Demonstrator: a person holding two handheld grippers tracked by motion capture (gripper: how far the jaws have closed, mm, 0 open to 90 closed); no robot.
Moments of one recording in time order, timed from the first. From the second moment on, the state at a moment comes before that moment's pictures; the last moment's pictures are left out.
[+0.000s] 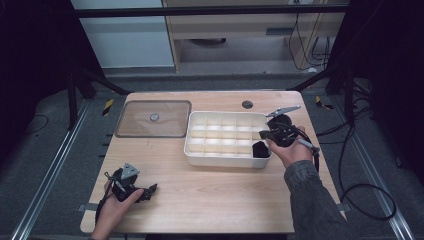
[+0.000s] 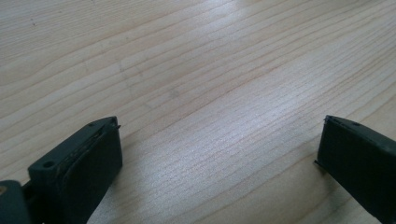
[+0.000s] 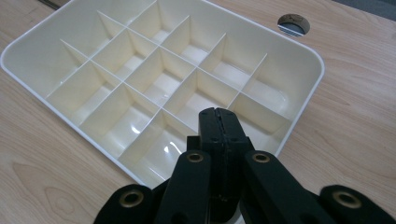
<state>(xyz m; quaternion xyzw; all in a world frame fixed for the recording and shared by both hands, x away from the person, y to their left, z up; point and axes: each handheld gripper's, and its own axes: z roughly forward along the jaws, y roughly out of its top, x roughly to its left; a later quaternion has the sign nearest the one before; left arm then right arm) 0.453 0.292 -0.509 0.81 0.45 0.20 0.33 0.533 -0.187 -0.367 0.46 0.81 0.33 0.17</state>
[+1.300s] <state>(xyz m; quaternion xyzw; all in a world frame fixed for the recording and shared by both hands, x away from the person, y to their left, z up) 0.454 0.292 -0.509 0.81 0.45 0.20 0.33 0.491 -0.218 -0.358 0.47 0.77 0.40 0.19</state>
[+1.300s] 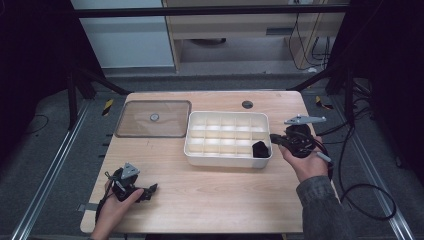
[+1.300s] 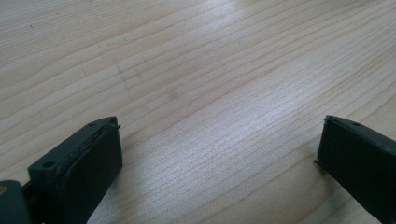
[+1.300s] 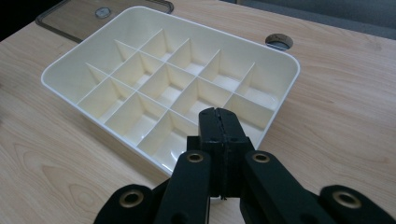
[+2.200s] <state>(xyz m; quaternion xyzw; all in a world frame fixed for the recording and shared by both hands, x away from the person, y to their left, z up) 0.454 0.292 -0.509 0.81 0.45 0.20 0.33 0.462 -0.248 -0.404 0.50 0.75 0.39 0.17</state>
